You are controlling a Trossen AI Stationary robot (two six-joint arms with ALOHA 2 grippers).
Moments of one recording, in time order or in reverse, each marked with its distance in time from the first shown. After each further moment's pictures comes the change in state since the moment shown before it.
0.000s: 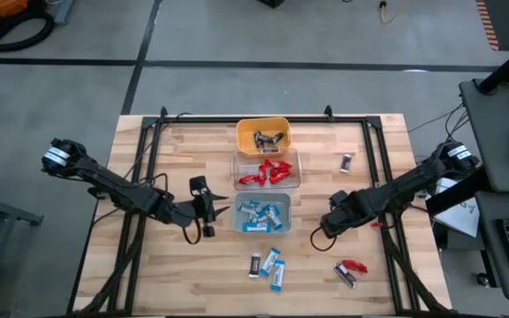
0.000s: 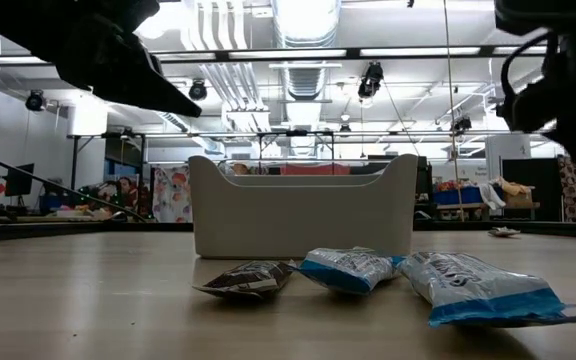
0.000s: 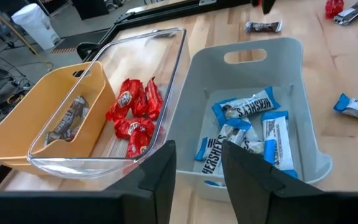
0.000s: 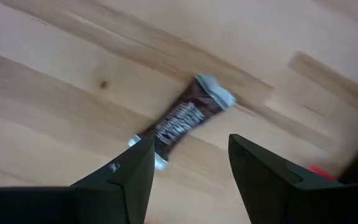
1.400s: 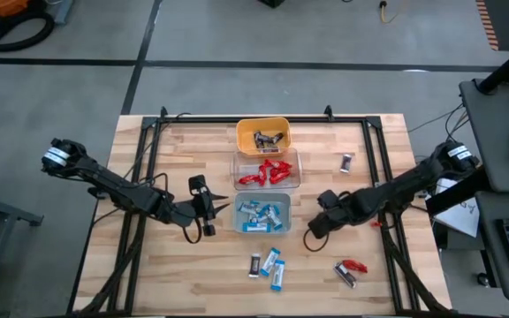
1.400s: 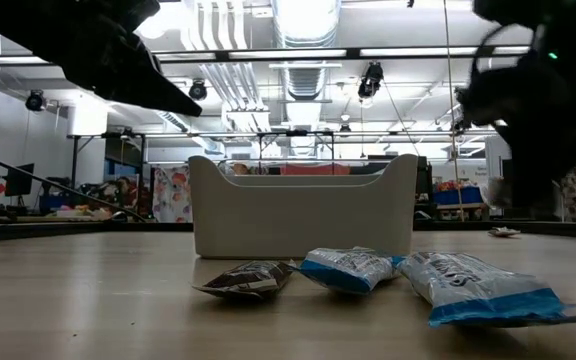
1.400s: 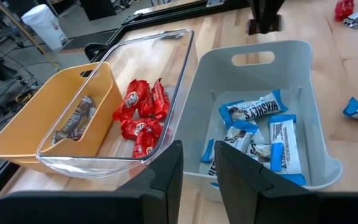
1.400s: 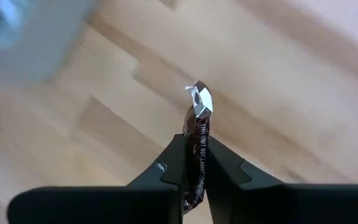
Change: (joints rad) left arm 0.000 0.000 0.000 0.004 -0.027 -0.005; right arm -0.032 -0.001 -0.058 0.331 0.187 -0.183
